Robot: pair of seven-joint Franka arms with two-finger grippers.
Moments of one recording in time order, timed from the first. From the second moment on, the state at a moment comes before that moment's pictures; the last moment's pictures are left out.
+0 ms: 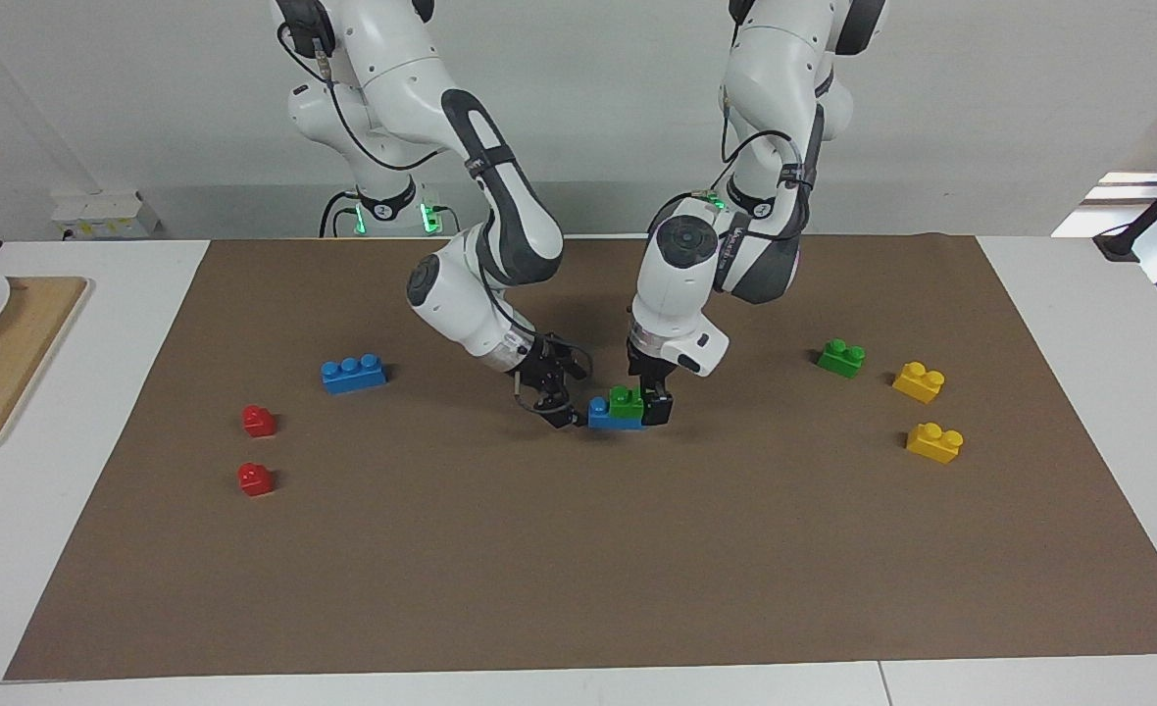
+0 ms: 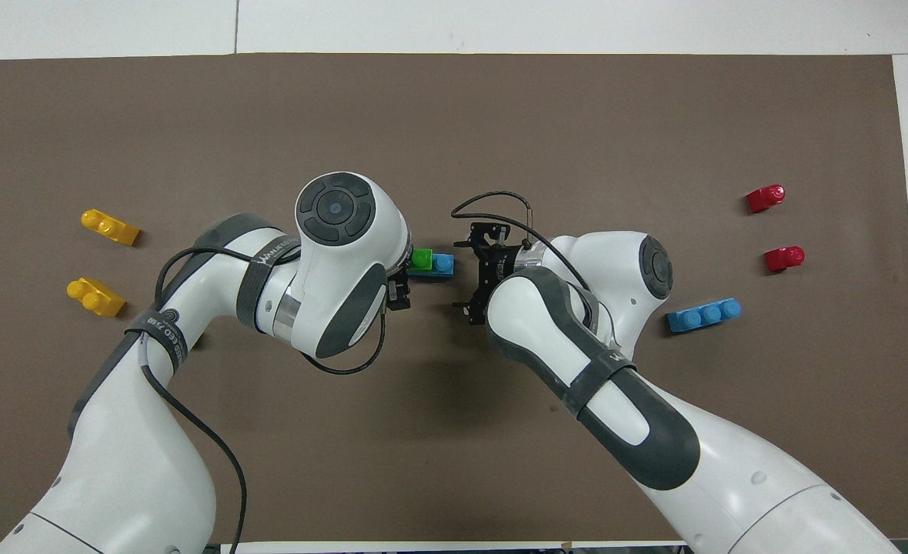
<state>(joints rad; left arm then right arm) -0.52 0.35 -0.07 -1.82 -0.03 2.22 -2.20 0.47 0.40 0.07 -2.00 1.06 2.59 1.23</state>
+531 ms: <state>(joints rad) -0.52 0.35 -0.07 -1.82 -0.03 2.23 -2.20 0.51 0.44 0.07 -1.97 1.08 2.65 1.23</state>
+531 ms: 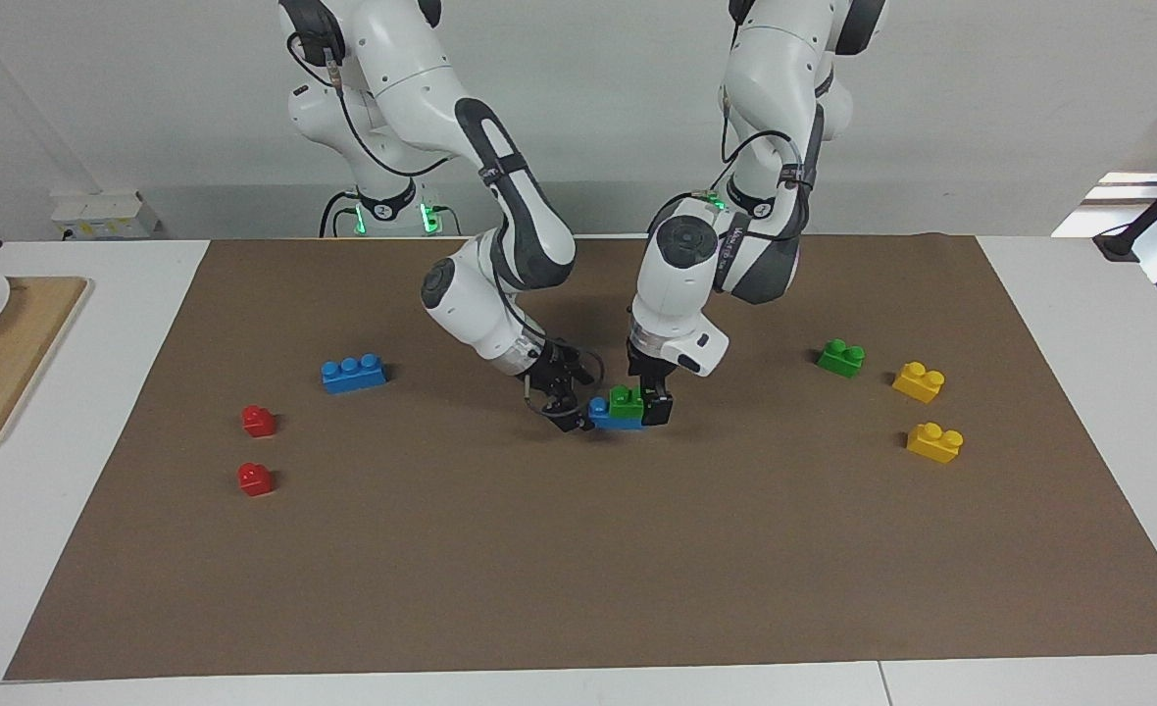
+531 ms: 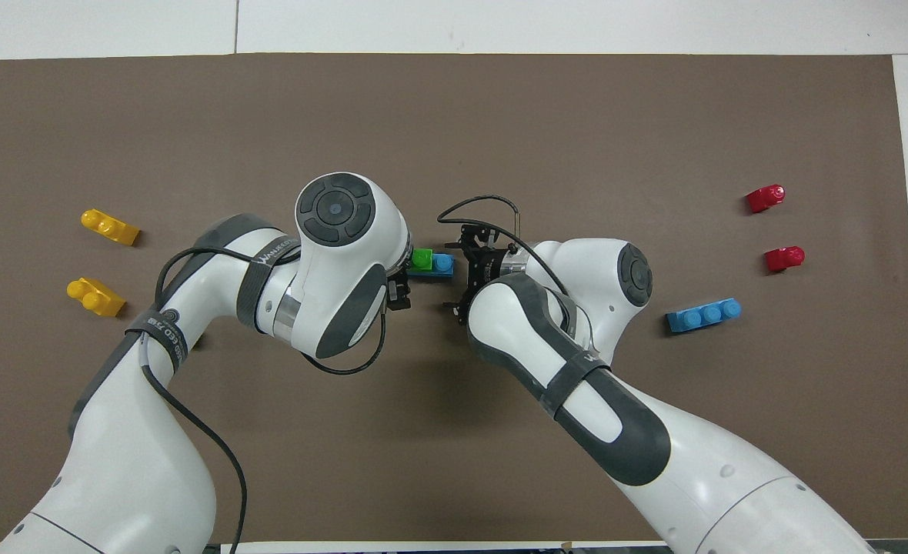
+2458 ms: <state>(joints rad) -0.52 0.35 -0.06 -1.83 -0.02 2.27 -2.22 0.55 0.48 0.07 -1.94 1.20 2.79 1.24</state>
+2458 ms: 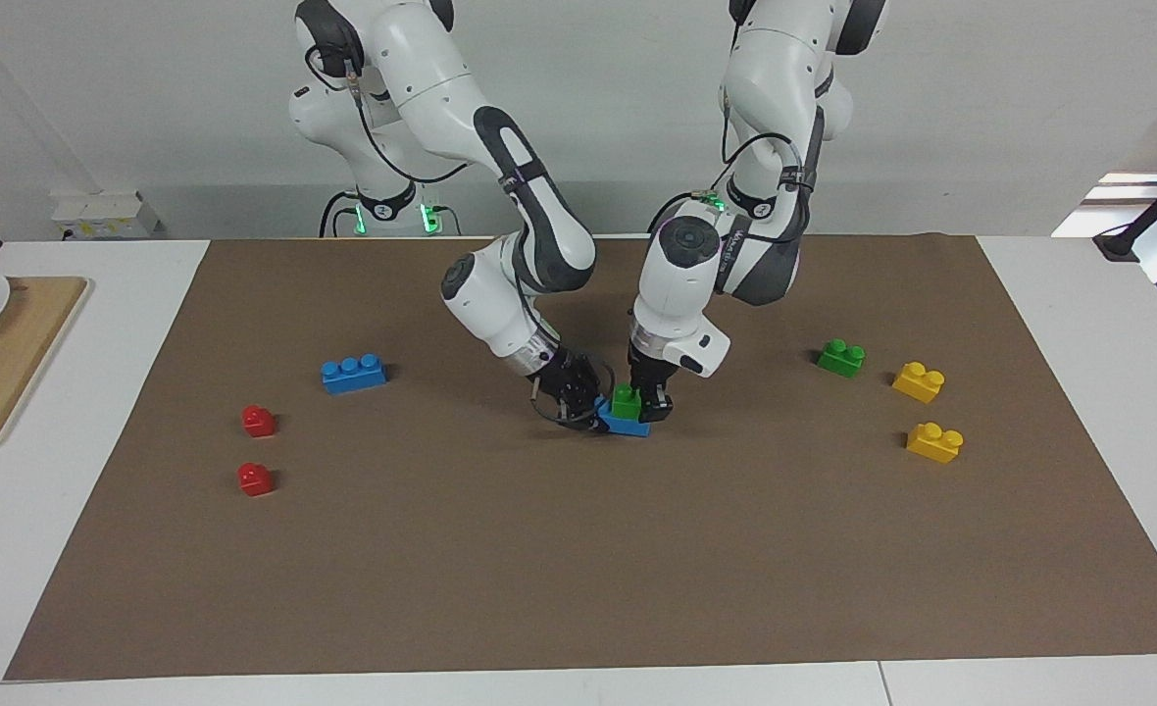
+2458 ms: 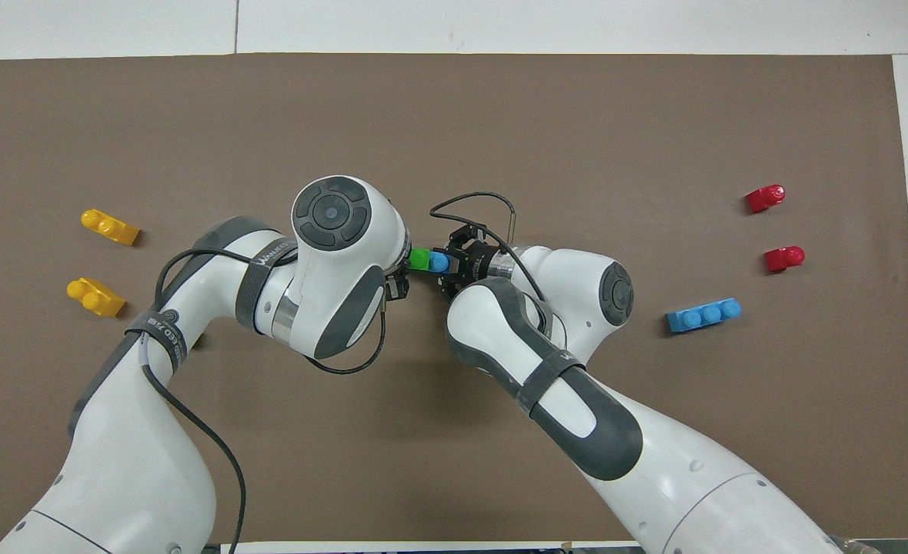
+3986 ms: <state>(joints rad) -0.17 0.12 -0.04 -1.88 0.00 1.99 -1.43 0.31 0.41 0.04 -1.83 1.00 2.47 1.23</state>
